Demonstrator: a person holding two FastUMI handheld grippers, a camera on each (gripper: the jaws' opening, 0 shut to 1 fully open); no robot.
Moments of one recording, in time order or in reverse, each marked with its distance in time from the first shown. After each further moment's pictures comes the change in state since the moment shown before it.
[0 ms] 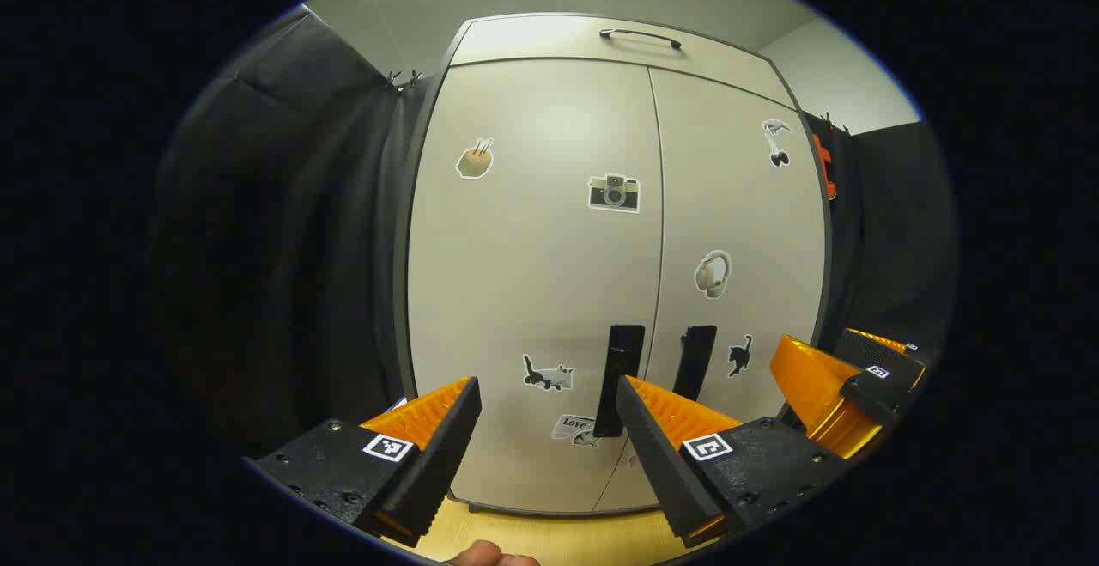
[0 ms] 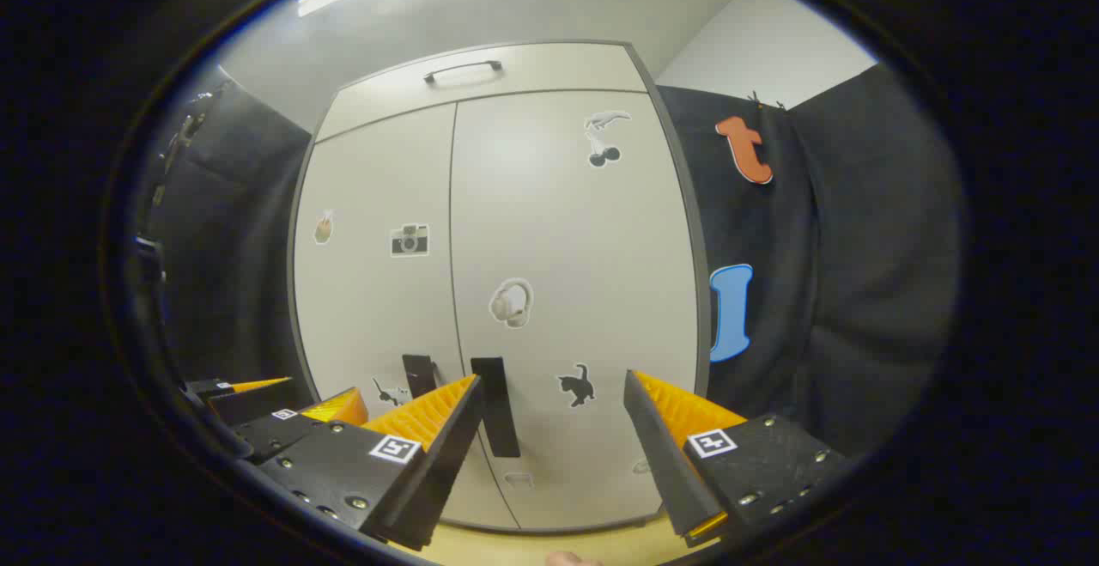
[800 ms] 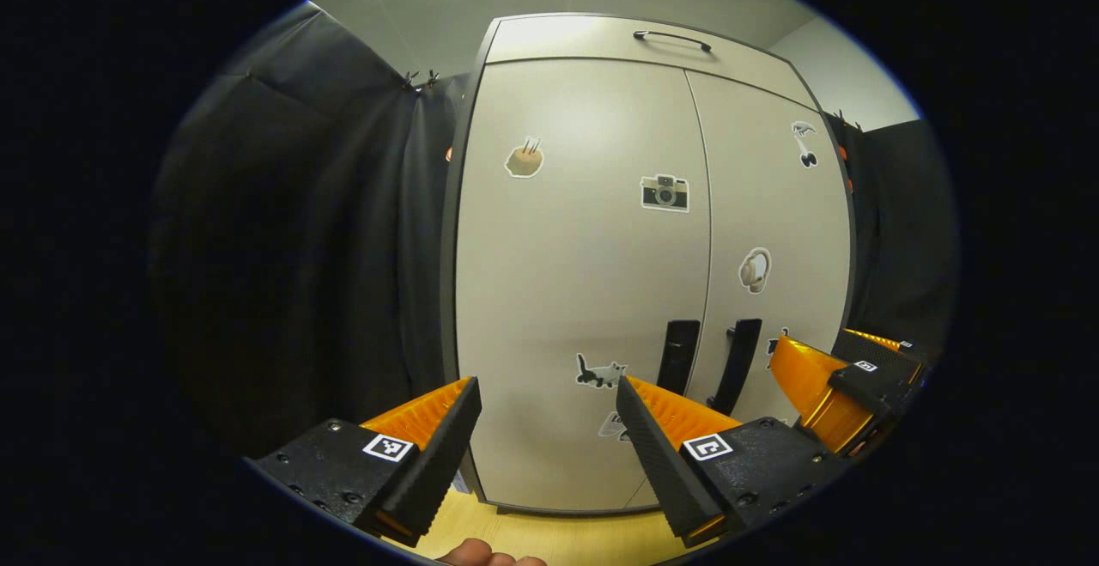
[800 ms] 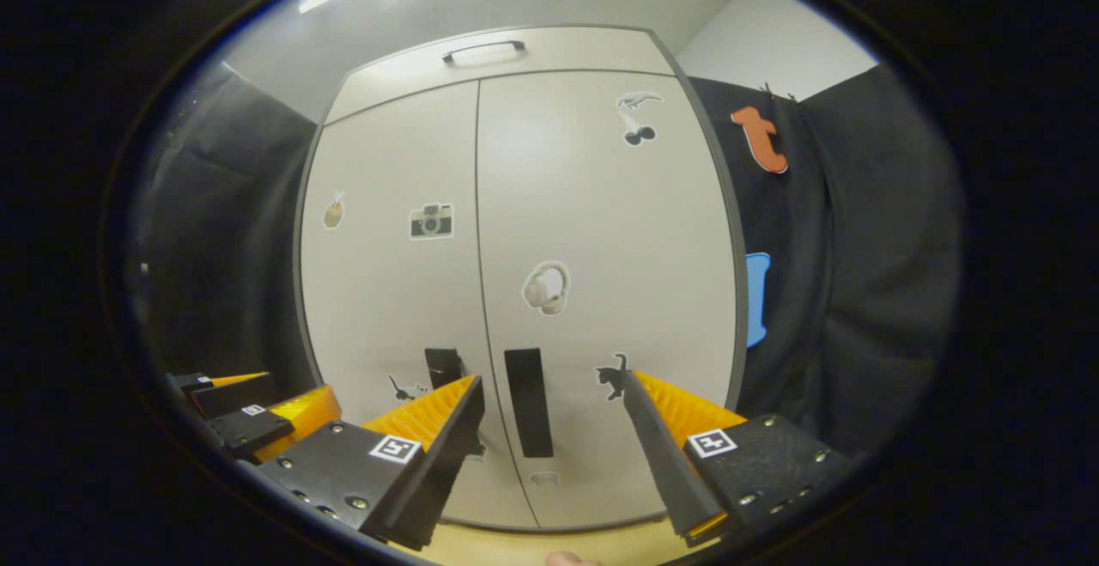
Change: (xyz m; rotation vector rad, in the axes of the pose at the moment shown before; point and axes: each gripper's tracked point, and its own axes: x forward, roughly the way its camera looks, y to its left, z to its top) left arm -0.007 0.048 0.002 0.014 -0.004 0.054; right arm 0.016 0.037 -0.017 -0.003 0.039 0.034
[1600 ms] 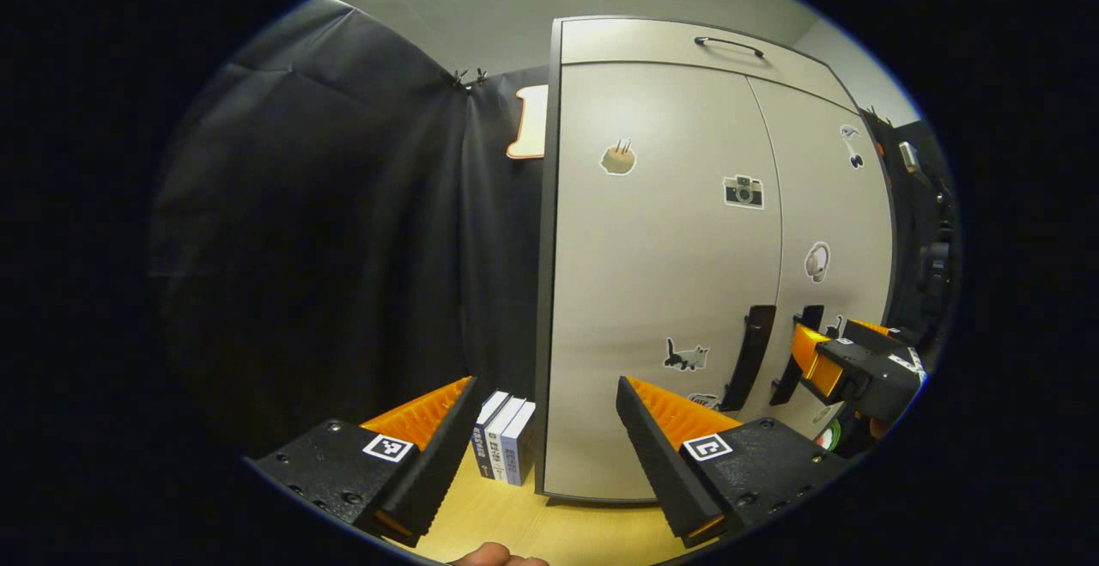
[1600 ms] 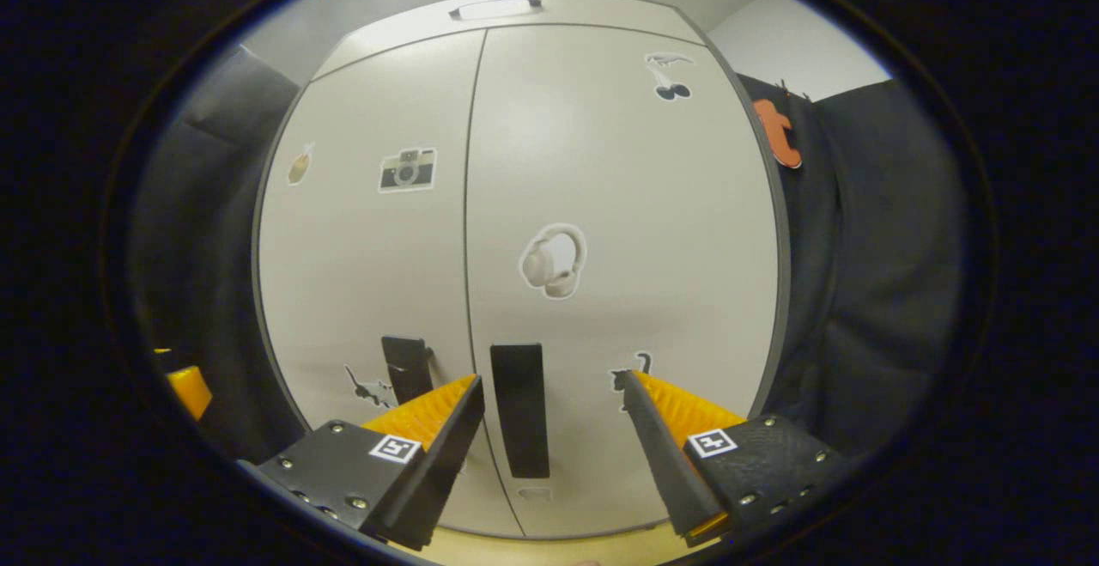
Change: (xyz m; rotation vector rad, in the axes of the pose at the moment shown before) left arm -0.029 0.078 -0.006 0.008 0.027 0.167; right arm 0.061 -0.003 -0.026 -0.056 0.044 -0.044
